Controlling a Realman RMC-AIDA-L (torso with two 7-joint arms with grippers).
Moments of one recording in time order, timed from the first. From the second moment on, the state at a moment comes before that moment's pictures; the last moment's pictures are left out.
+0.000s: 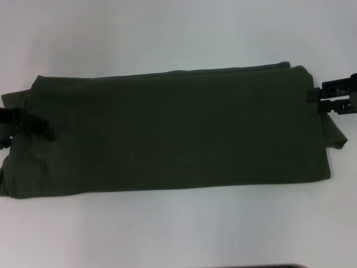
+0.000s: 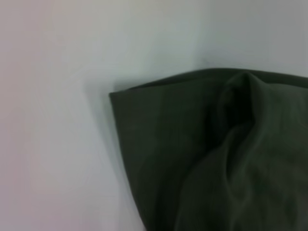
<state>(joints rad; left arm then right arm) -0.73 -1.96 0.65 0.75 2.83 1.58 -2.75 0.56 1.93 -0.45 -0.74 -2.43 -1.70 2.48</state>
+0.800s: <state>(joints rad) -0.77 -1.97 0.65 0.73 2.82 1.58 -2.70 0.55 1.93 -0.45 -0.74 -2.43 -1.70 2.48</state>
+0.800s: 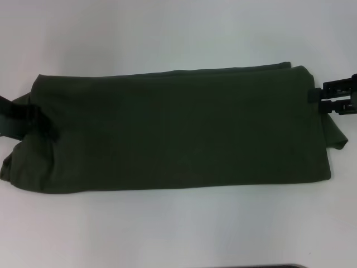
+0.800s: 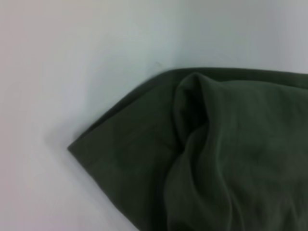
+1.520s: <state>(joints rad) -0.75 -1.94 0.63 0.76 2.82 1.65 -2.67 0.56 1.93 -0.44 -0.74 -2.43 -1.71 2.48</state>
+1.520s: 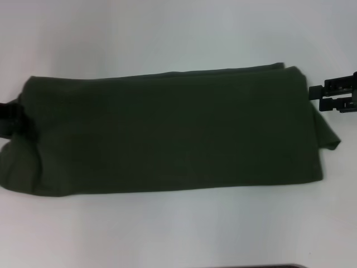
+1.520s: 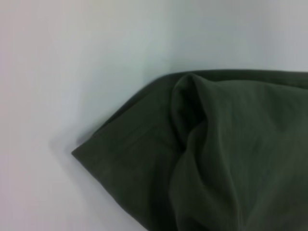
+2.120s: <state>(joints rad) -0.68 -1.87 0.61 0.84 2.82 1.68 -2.71 0.56 1.92 -0.44 -0.74 -2.43 -1.70 2.49</state>
